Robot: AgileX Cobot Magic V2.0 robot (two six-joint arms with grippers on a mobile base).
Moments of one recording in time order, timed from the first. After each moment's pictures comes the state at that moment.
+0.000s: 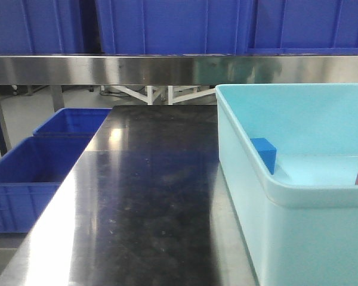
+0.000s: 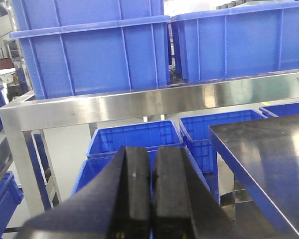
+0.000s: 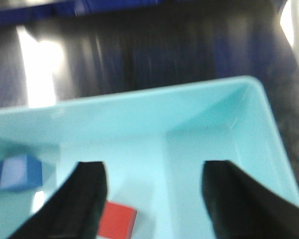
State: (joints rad) left arm -0.11 -0.01 0.01 -0.06 0.00 0.15; right arm 0.07 0.99 -0.87 -0.04 0.70 0.26
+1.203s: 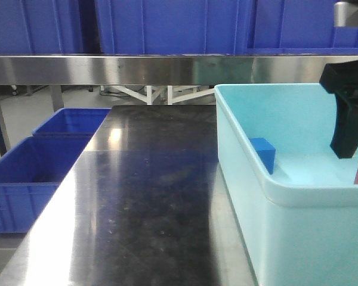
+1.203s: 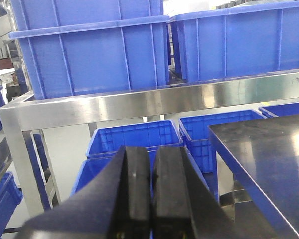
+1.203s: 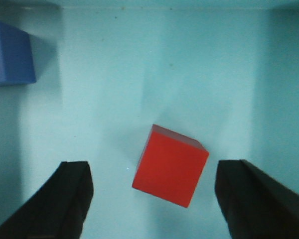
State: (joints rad) left arm -0.11 -0.01 0.01 -0.06 0.00 0.15; right arm 0.29 1.39 -0.92 -0.03 0.84 0.33
